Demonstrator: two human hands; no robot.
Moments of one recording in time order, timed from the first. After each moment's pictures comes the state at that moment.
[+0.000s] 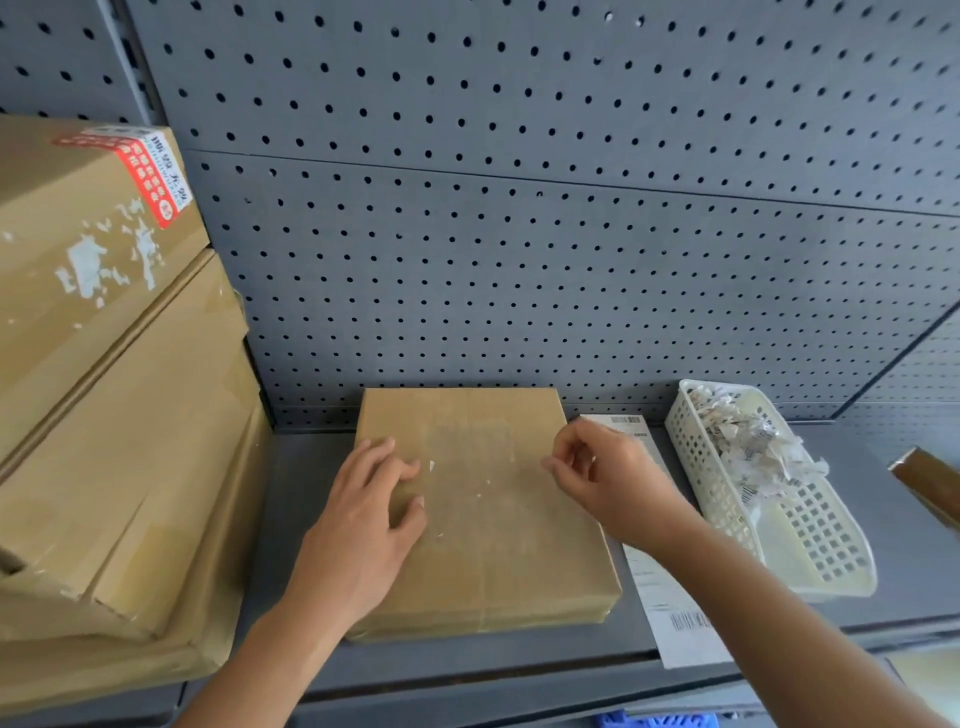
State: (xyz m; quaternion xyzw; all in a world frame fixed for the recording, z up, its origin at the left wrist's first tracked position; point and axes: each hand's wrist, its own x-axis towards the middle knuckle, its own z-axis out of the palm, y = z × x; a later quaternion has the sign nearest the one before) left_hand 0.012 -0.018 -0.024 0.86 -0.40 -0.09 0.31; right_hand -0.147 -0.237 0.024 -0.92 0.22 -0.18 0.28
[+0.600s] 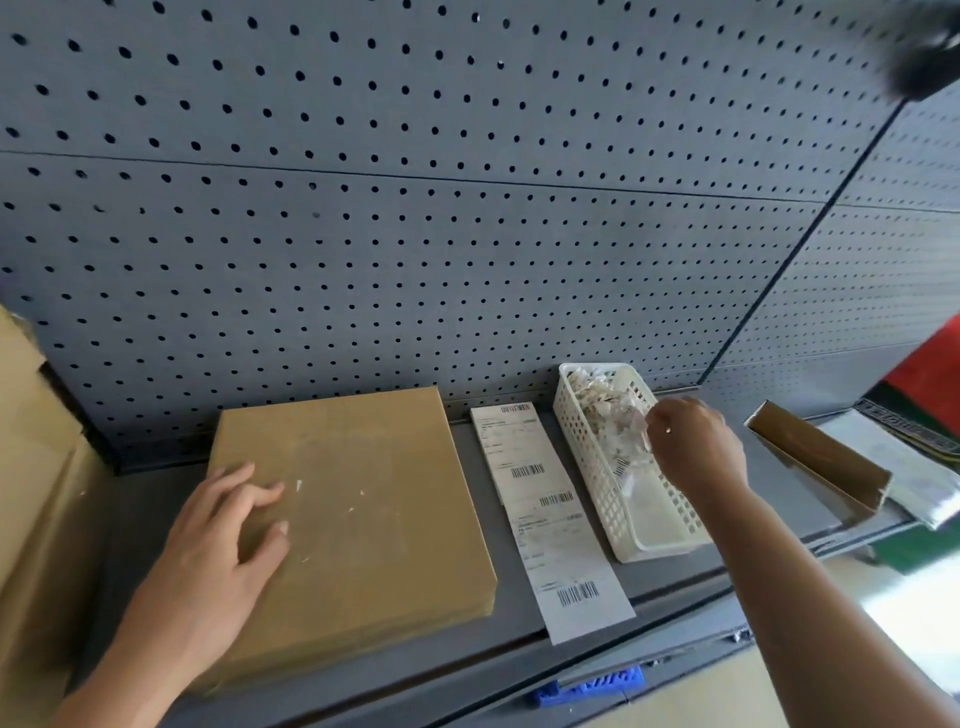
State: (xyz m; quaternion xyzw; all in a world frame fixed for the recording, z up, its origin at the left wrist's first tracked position) left_hand 0.014 -0.024 -0.026 0.87 -0.39 -0.07 0.31; right_hand -0.280 -0.372 0.026 -0.81 0.56 -0.17 0.01
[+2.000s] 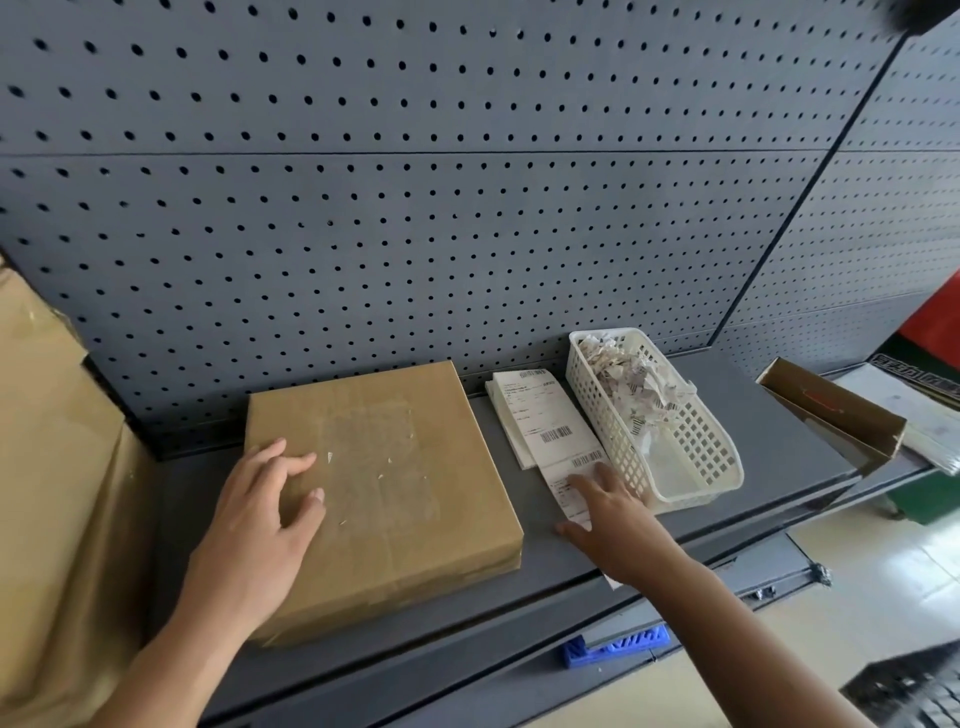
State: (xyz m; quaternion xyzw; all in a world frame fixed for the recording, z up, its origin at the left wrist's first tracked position) left_hand 0.008 -0.021 -0.019 0.86 -0.39 -0.08 0.33; right_hand -0.270 -0.257 -0.061 -0.87 0.46 0.06 0.13
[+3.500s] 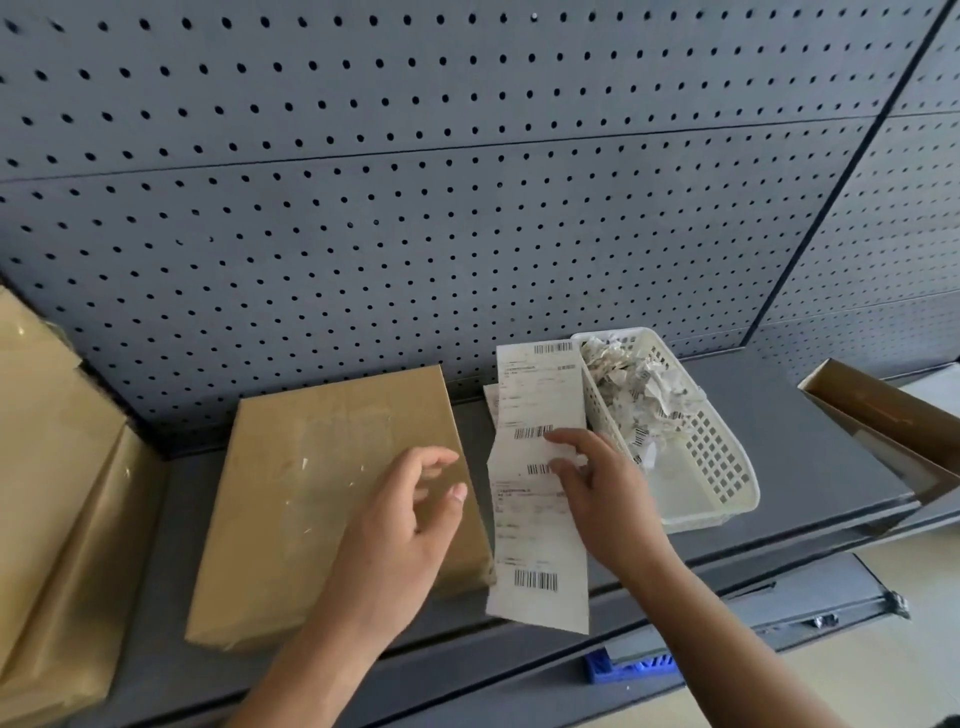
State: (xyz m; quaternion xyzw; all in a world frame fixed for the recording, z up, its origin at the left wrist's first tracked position) left_hand -0.119 -0.096 0.018 0.78 -0.43 -0.16 0.42; right_hand -0.260 -0.276 -0.033 -0.81 0.39 -0.26 0.35
